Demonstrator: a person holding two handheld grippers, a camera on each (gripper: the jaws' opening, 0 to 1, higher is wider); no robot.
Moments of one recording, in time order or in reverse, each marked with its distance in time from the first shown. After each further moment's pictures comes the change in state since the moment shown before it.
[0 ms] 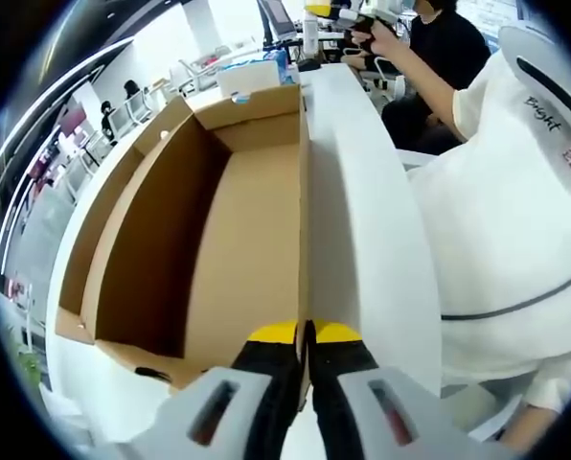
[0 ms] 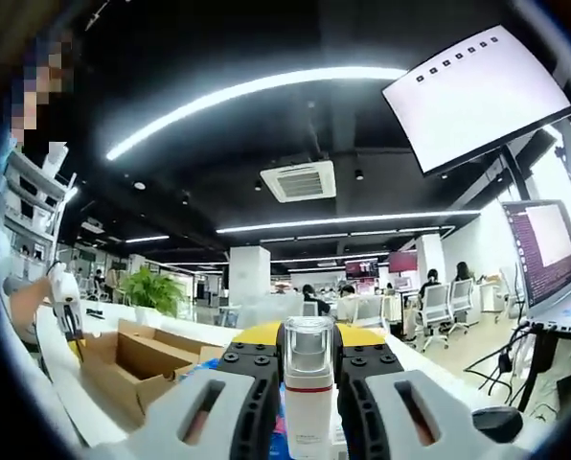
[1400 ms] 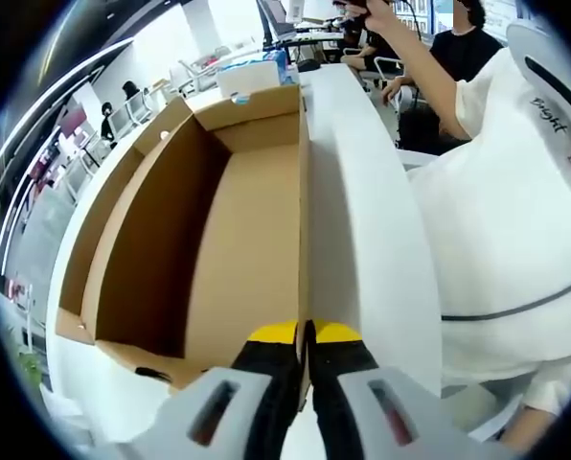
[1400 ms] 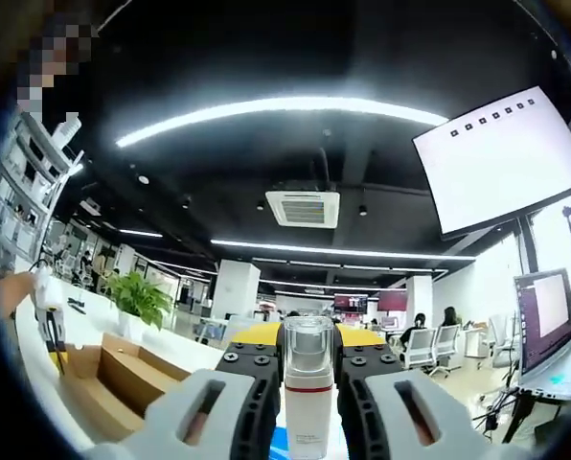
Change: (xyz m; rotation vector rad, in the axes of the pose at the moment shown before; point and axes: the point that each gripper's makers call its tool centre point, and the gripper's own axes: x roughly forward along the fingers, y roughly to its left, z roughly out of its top) left arm 0.000 0.000 0.001 0.003 -0.002 0.002; right arm 0.035 0.038 0.077 -0.154 -0.117 -0.051
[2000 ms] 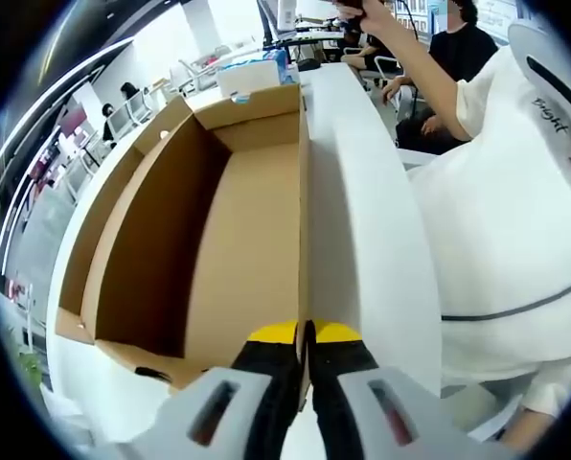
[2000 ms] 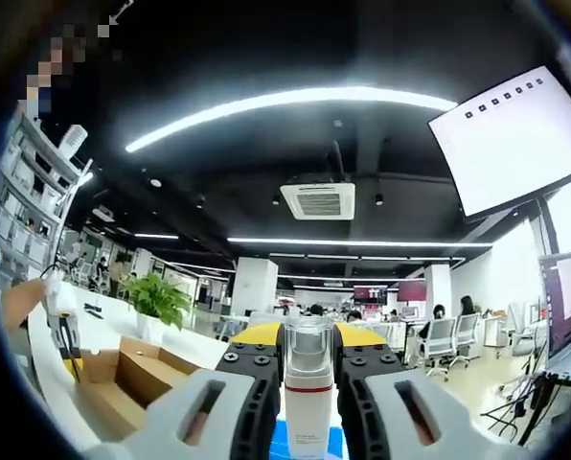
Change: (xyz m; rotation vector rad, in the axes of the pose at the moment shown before) left arm 0.000 -0.001 0.000 -0.002 0.004 0.001; right arm 0.014 0.036 -0.014 0.046 0.027 0.083
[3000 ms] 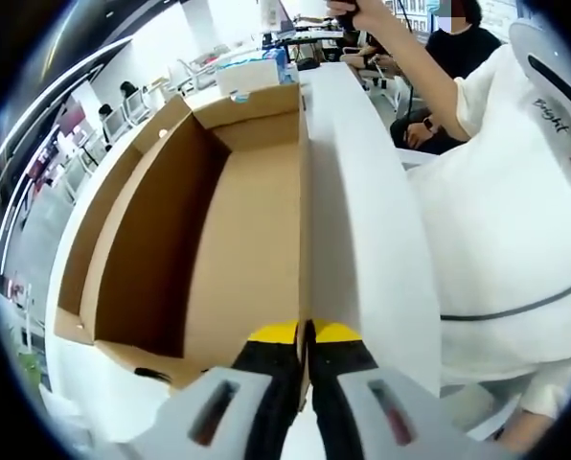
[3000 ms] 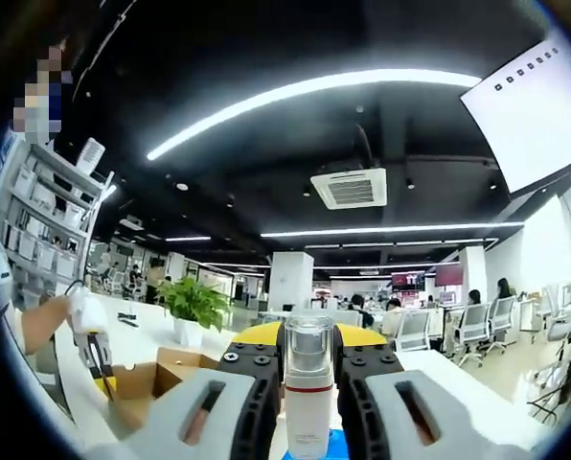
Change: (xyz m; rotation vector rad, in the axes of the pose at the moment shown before) left arm 0.000 0.000 -0.001 -0.002 0.004 -0.009; right arm 0.029 0.062 -0.001 0.077 0.030 0.162
